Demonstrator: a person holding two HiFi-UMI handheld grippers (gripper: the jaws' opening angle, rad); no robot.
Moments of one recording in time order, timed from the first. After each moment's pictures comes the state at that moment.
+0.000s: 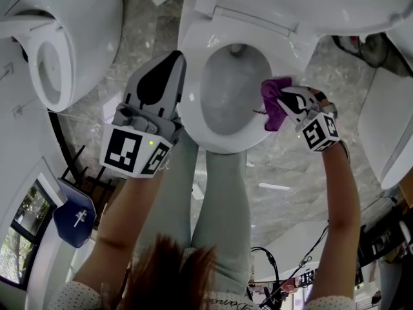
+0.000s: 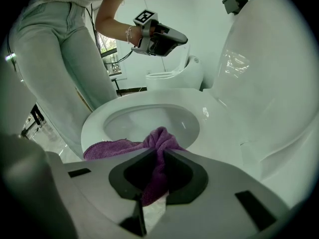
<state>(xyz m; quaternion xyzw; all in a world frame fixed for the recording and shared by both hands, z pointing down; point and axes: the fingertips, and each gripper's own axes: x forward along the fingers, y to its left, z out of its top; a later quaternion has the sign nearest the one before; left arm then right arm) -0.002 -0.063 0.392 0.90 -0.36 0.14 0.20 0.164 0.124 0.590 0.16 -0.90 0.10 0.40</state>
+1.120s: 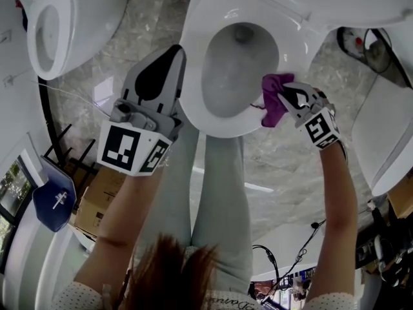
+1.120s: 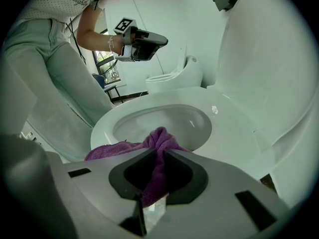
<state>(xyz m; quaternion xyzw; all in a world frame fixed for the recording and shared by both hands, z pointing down) -0.039 -0.002 0.392 0.88 -0.41 0.12 0.20 0.148 0.154 0.592 0.16 -0.90 0.15 0.37</state>
